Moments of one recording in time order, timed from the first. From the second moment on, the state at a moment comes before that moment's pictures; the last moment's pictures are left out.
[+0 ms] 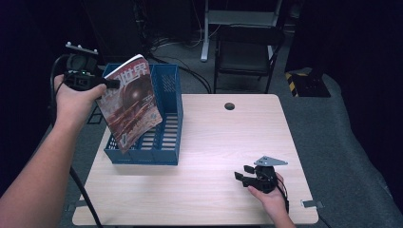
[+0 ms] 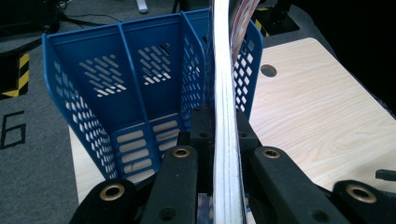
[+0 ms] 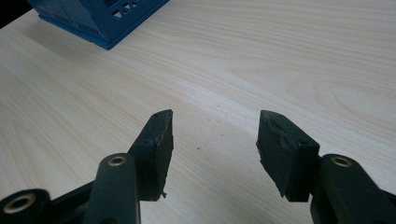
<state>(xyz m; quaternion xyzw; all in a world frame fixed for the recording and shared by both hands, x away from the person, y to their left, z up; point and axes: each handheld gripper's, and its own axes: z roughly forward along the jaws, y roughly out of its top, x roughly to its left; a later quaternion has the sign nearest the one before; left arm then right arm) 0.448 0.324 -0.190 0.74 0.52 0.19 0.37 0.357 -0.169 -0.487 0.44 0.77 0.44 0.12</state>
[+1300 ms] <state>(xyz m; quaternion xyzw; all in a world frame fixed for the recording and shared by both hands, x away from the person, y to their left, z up) 0.465 0.326 -0.206 0.69 0.58 0.23 0.38 0.356 -0.167 -0.487 0.44 0.77 0.44 0.12</state>
